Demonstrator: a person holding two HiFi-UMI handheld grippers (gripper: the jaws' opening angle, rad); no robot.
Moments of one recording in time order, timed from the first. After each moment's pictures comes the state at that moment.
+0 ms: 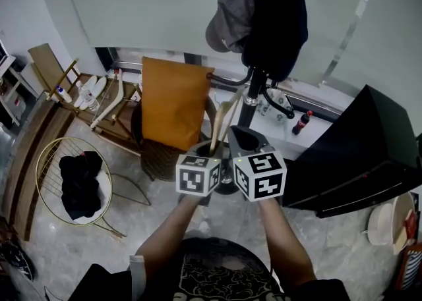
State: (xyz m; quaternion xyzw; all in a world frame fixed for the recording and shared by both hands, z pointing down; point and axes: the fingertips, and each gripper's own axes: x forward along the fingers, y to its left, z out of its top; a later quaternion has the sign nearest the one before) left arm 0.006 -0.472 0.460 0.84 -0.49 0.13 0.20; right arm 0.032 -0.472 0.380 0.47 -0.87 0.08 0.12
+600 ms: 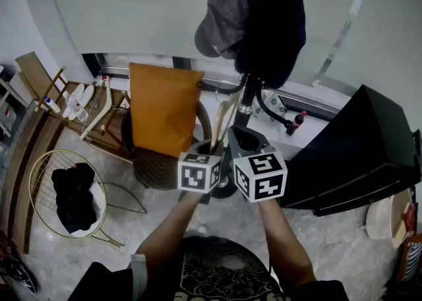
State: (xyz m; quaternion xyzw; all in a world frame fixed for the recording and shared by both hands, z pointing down) left arm 0.022 -0.523 0.474 0.85 -0.46 0.14 0.20; right arm 0.047 -0.514 0.385 0.50 -0.85 0.08 0.12
